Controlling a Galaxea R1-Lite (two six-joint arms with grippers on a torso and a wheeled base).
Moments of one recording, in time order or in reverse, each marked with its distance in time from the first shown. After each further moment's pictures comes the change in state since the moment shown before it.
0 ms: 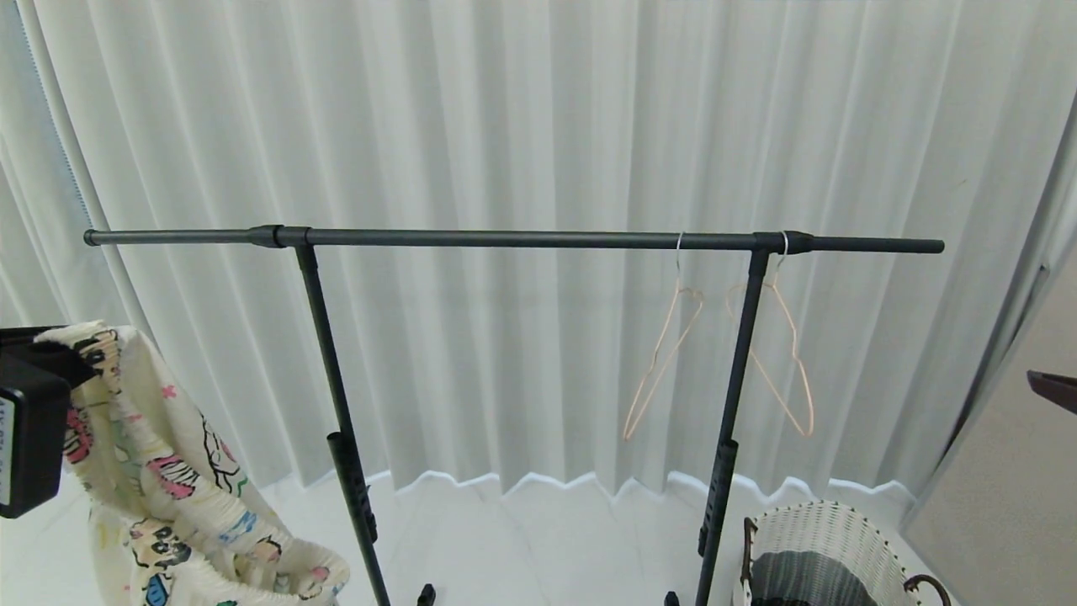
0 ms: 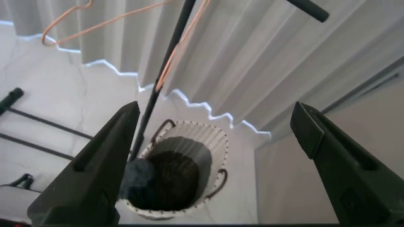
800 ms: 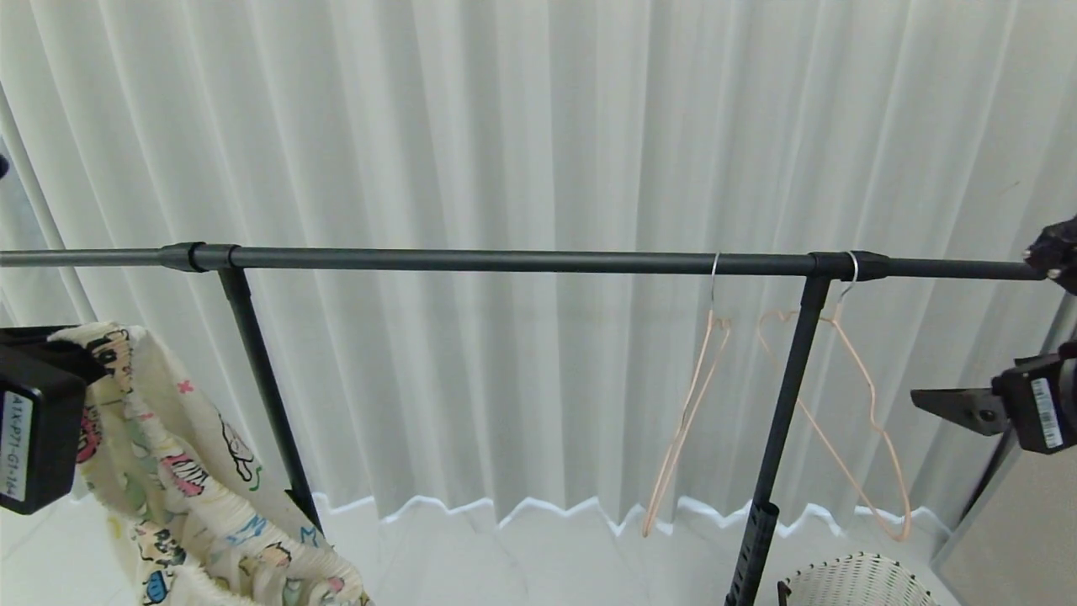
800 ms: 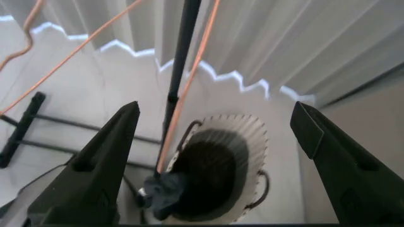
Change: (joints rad) left arm -0.007 0.000 0.000 0.000 0.000 0.001; right arm -0.002 0.247 -0.008 0.001 -0.001 0.253
